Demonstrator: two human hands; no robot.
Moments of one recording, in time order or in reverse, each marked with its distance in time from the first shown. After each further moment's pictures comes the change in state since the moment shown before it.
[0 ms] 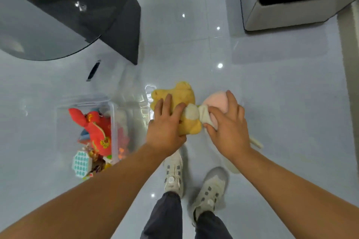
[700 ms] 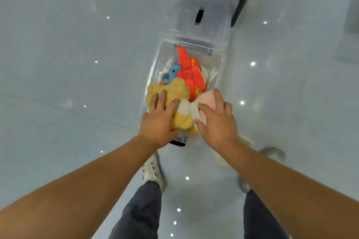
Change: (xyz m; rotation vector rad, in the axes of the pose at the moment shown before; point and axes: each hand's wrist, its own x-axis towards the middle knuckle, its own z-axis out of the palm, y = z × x) left_hand -0.247 -0.376 0.014 -0.072 -0.038 -0.231; right_hand -0.113 -0.370 0.198 -0.153 -0.267 -0.207
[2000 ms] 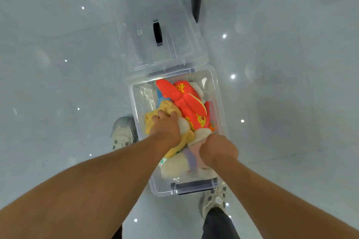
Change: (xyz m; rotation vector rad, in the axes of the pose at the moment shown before) left_hand 0.223 -0.014 0.008 0.289 -0.488 0.002; right_hand 0.123 -0.020 0.055 0.396 -0.415 0.837
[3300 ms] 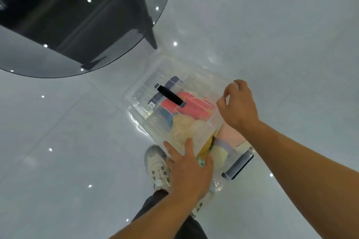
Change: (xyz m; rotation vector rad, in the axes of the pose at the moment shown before) left_hand -0.130 -0.086 -0.038 -0.155 -0.057 0.334; right_hand -0.050 -0.030 -0.028 0.502 0.779 0.071
